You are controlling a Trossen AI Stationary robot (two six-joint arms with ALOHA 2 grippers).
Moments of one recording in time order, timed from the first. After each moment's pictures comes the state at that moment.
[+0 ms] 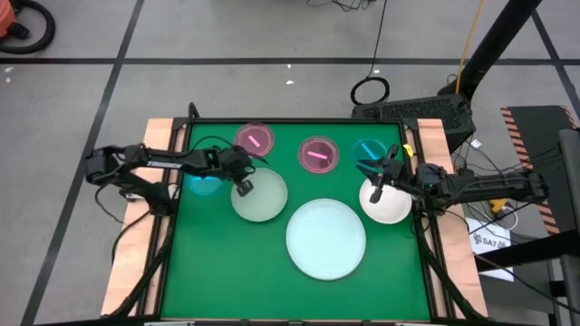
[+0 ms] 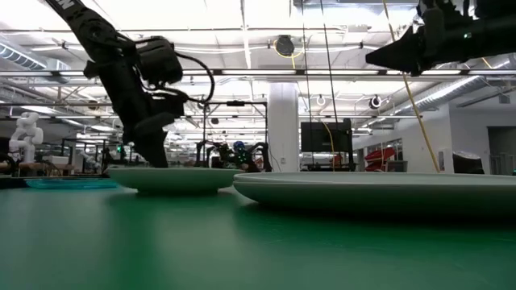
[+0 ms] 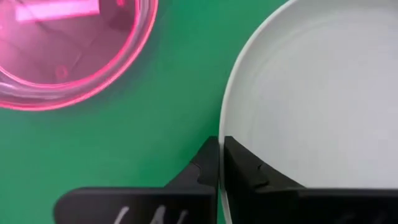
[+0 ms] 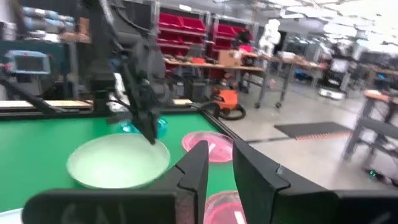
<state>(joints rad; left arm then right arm) 0.35 1.38 0.63 -0.29 -0.10 -0.21 -0.02 0.51 0.19 0.31 0.39 -0.10</state>
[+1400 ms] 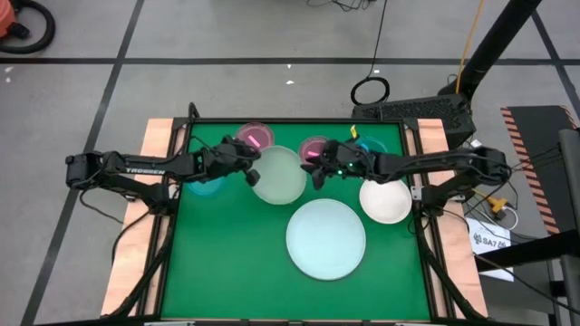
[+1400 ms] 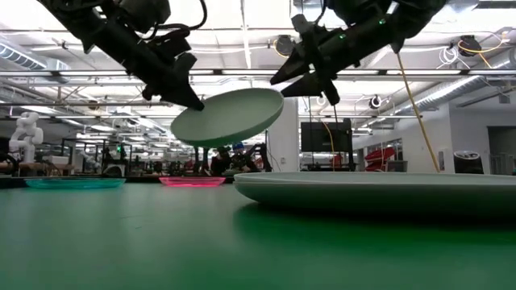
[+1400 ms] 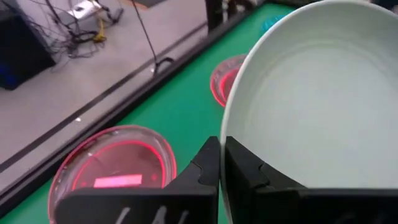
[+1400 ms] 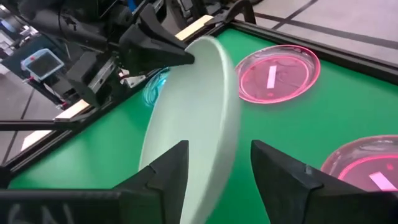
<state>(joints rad) 0.22 1.20 0.63 0.07 -0.38 -0.16 -0.17 1.41 0.80 0.21 0.13 0.51</state>
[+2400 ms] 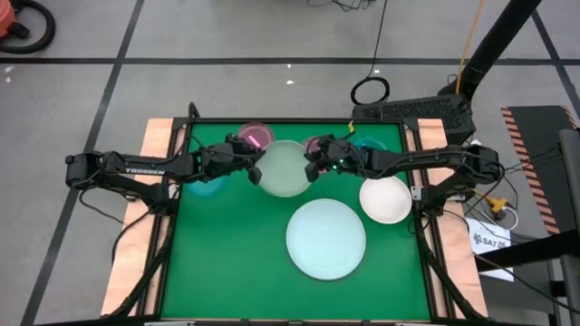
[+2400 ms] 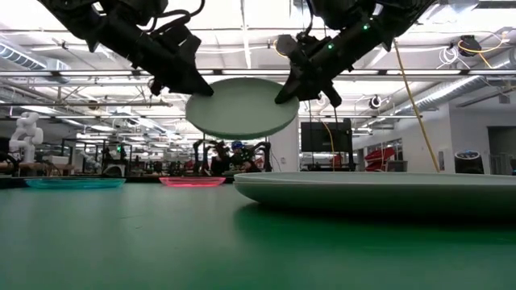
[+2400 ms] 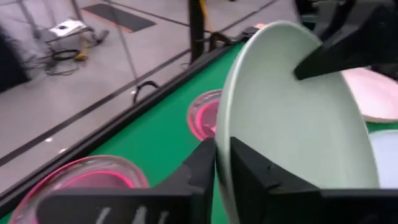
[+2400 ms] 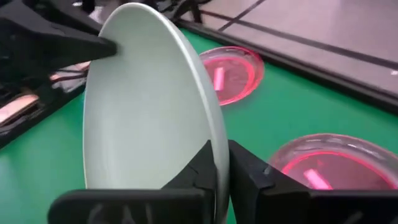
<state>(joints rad) 0.22 1.20 0.63 0.19 -0.32 -0.17 -0.17 1.48 0.89 0.07 0.26 0.51</state>
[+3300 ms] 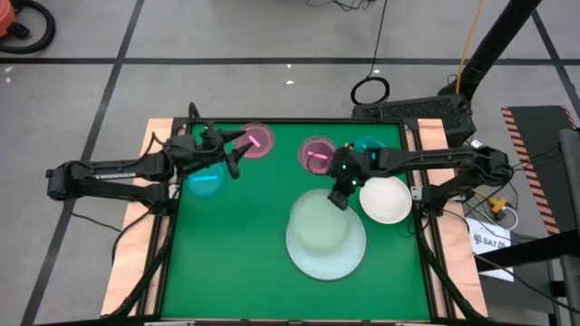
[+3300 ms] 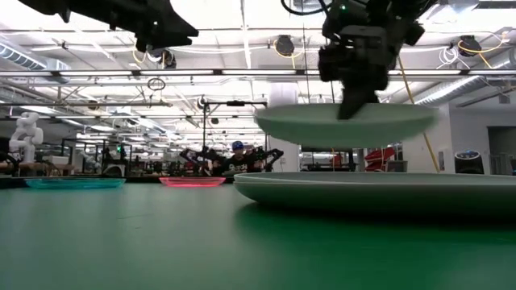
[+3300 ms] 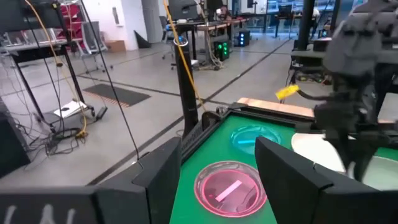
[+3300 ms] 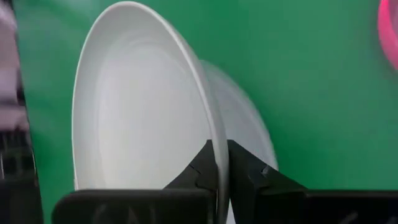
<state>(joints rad) 0.22 0.88 0.63 0.18 -0.29 0.04 -0.18 1.39 0.89 -0.53 -0.33 0.40</state>
